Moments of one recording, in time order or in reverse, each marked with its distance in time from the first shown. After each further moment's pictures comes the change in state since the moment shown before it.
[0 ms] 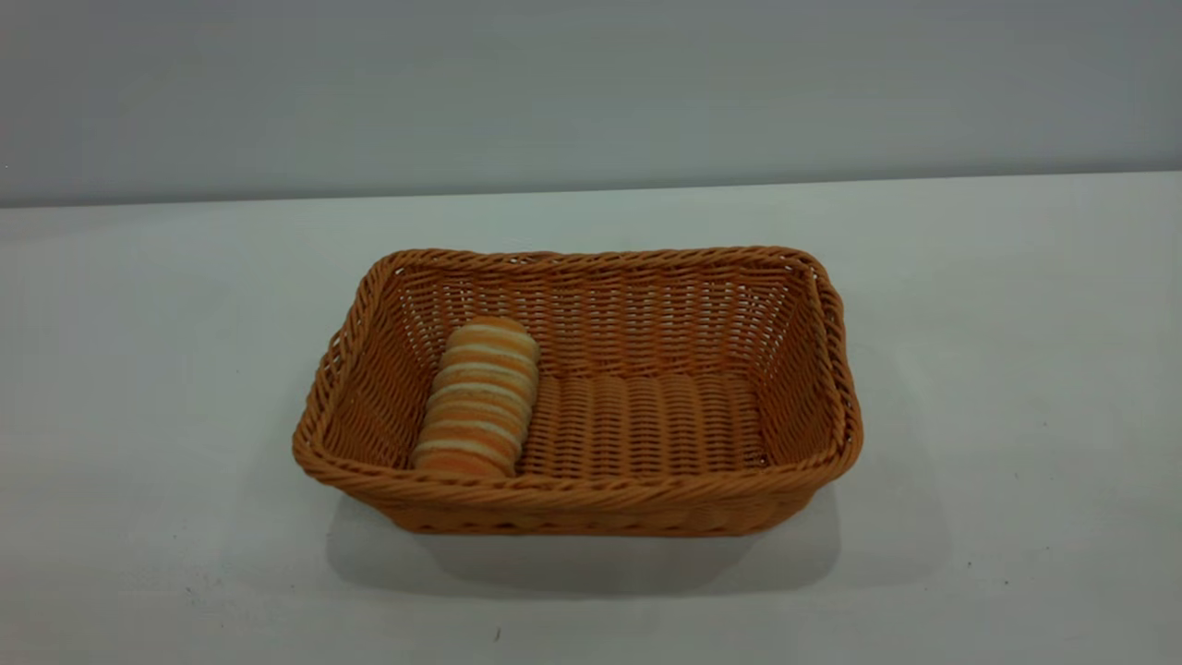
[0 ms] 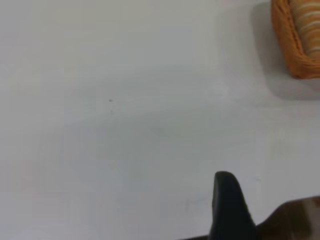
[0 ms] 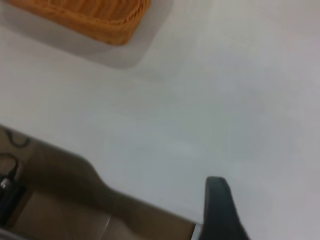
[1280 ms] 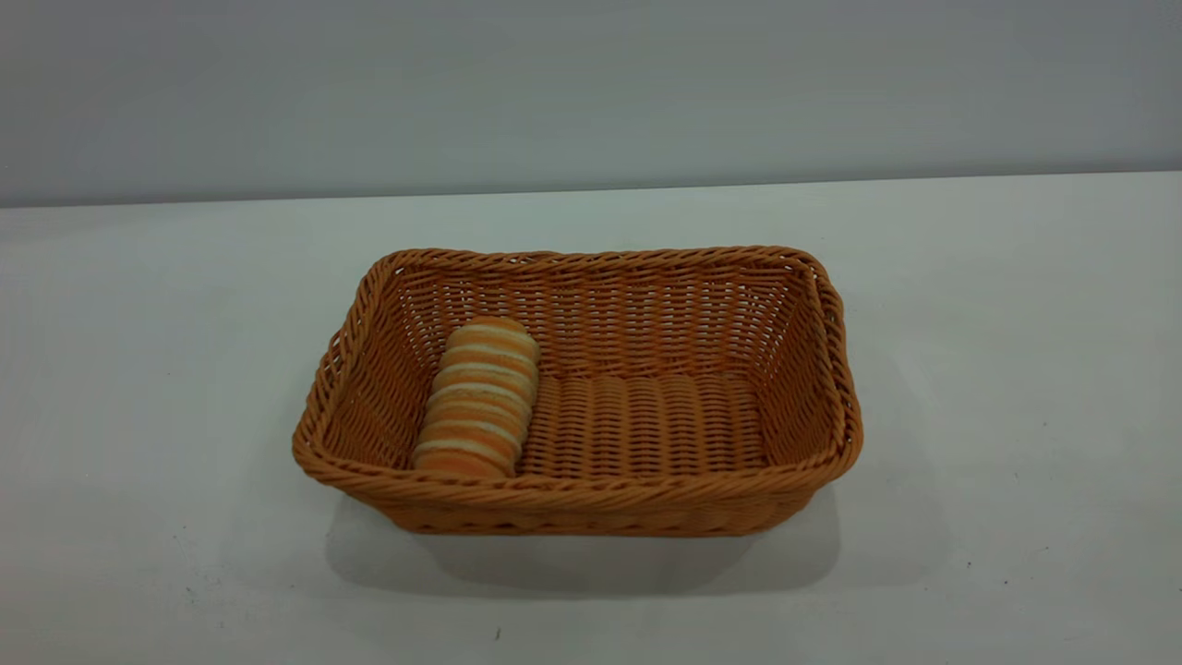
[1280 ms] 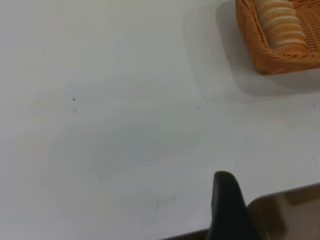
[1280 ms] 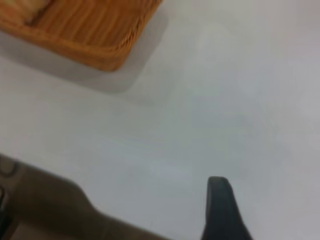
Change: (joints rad) left arm 0.000 -0.071 0.053 -0.079 -0.014 0.021; right arm -0.020 -0.093 0.004 0.000 -0.011 0.000
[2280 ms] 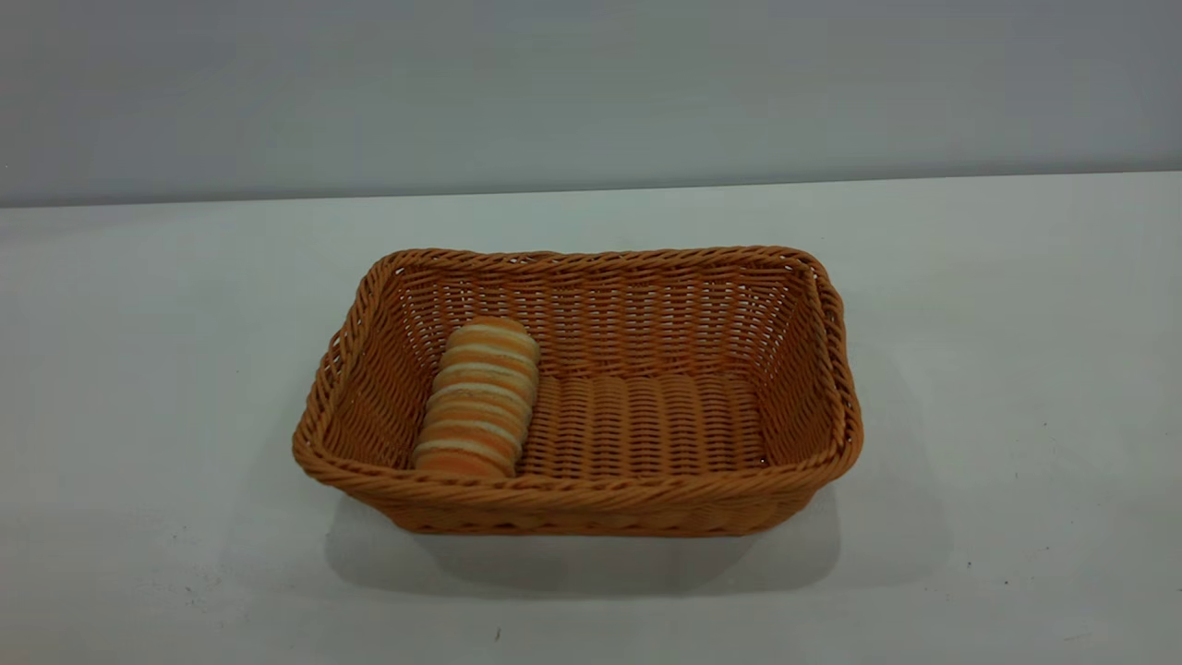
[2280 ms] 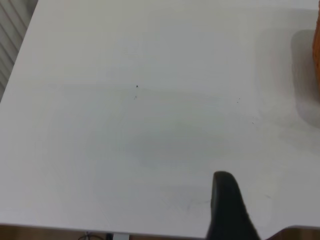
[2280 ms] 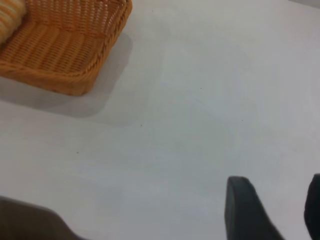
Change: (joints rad) left arm 0.288 -0.046 0.000 0.000 0.002 0.002; right arm -0.104 -0.066 0.000 0.001 0.001 0.000
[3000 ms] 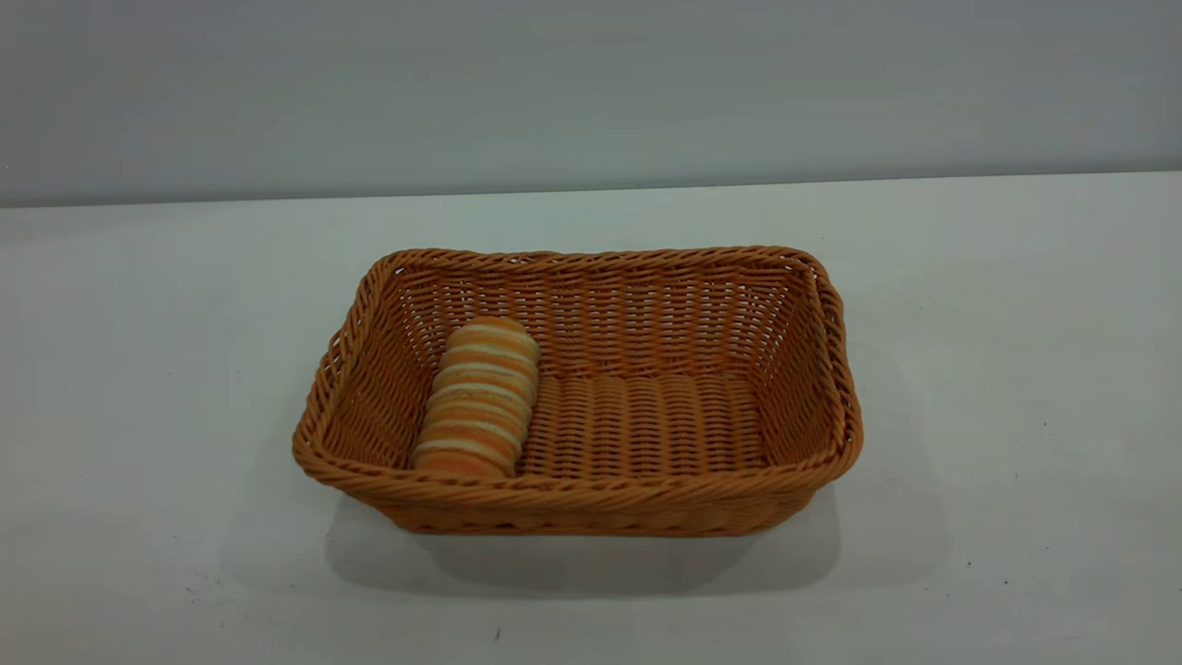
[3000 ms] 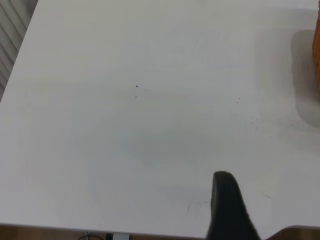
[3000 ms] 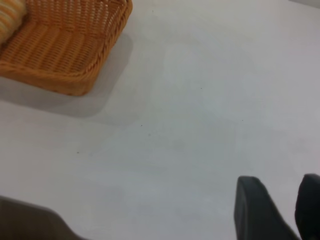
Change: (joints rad) left arm 0.000 0.000 0.000 0.000 0.000 0.000; right arm 0.000 0.000 0.000 0.001 0.000 0.000
